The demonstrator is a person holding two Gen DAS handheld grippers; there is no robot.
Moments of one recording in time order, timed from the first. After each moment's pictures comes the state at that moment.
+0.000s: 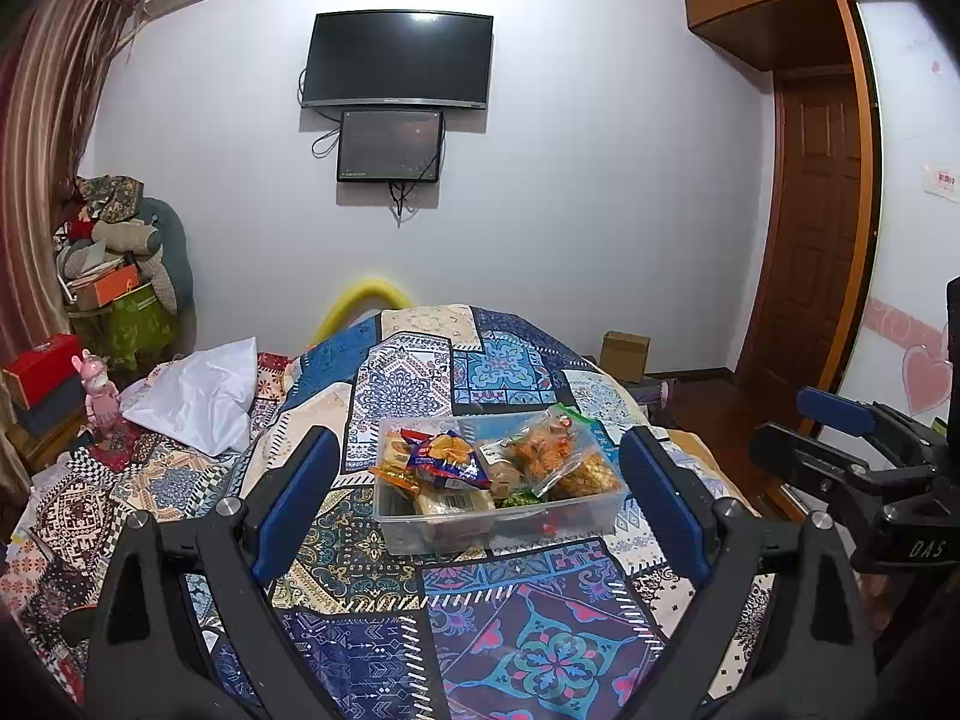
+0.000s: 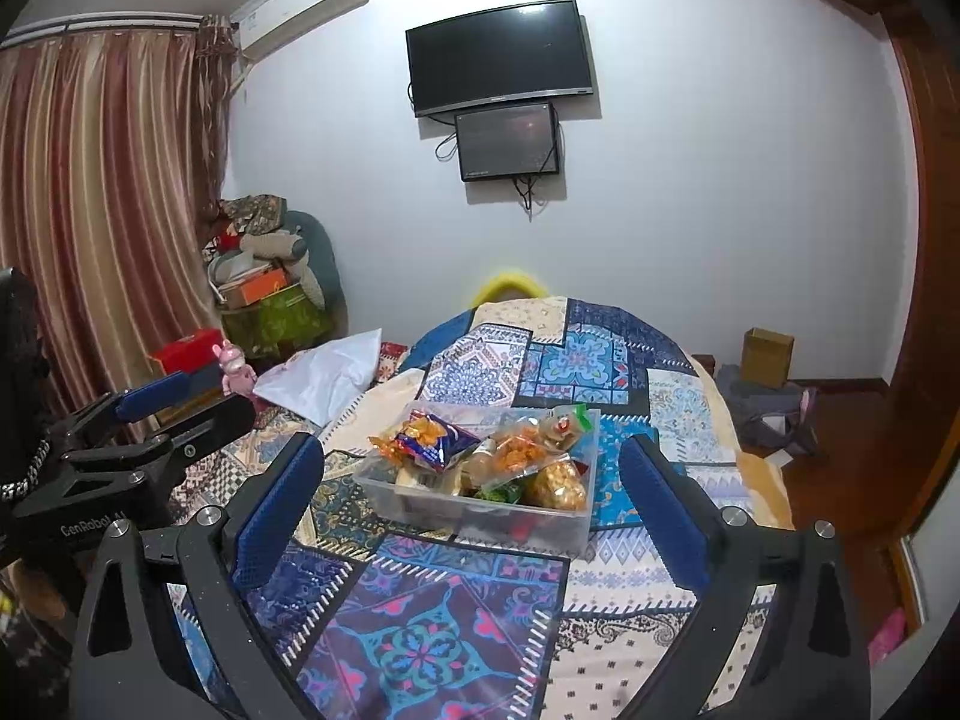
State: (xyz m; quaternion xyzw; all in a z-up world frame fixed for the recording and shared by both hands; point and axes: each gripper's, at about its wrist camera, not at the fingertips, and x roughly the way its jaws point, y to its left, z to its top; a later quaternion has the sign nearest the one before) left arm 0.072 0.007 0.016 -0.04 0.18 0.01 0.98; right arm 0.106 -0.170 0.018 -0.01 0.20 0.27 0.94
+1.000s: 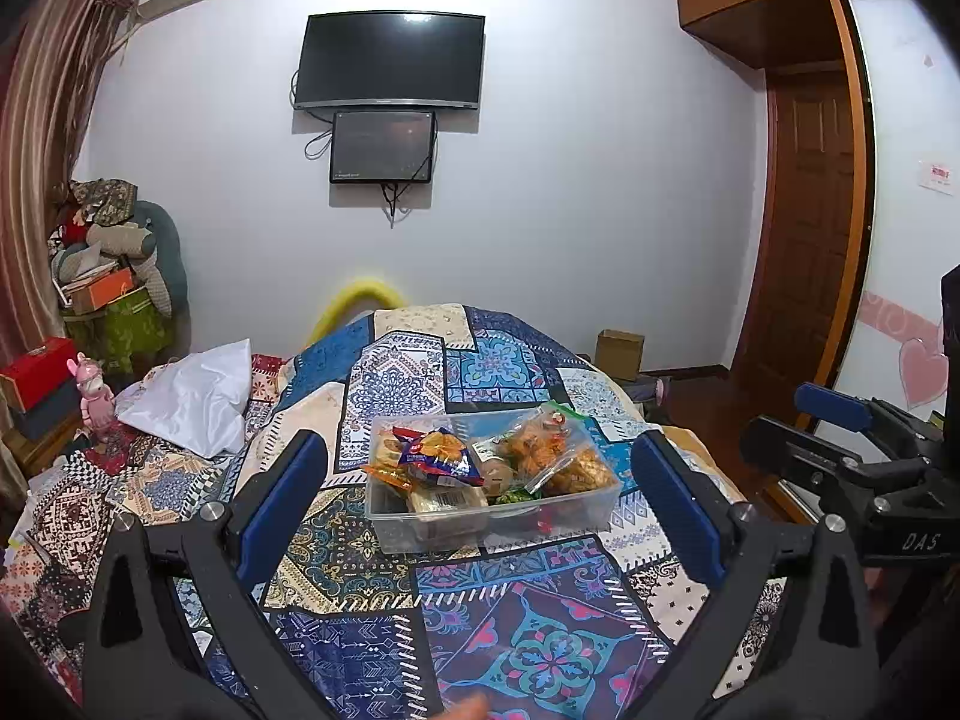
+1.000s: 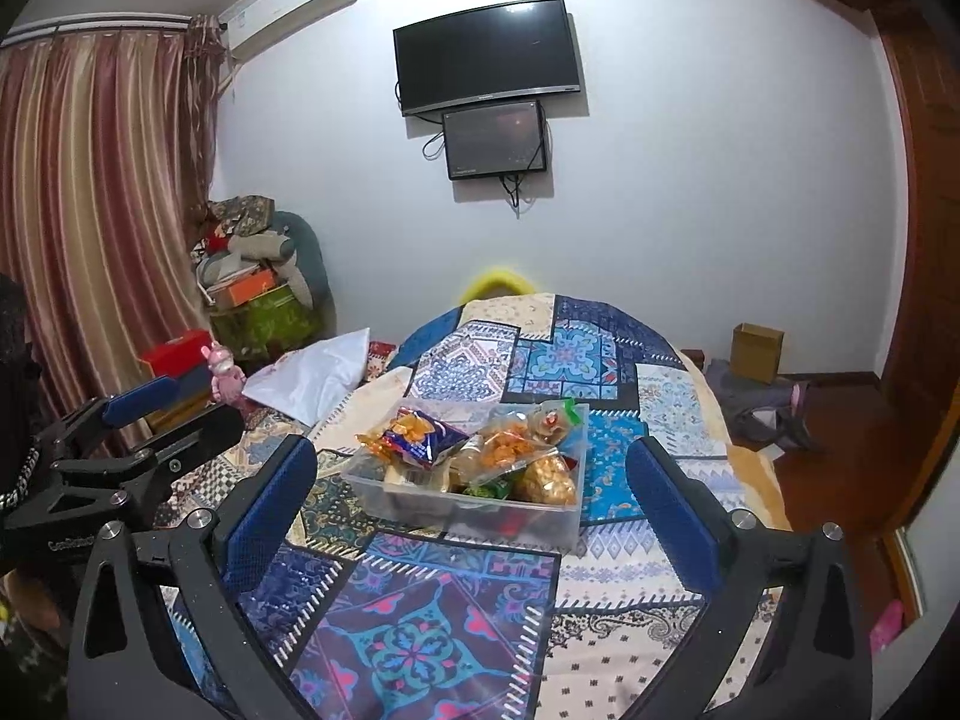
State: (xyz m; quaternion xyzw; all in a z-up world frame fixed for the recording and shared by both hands) left arm 0.071 0.003 0.015 -0.04 0.18 0.01 0.98; right arm 0.106 -0.175 0.016 0.00 0.20 0.25 0.95
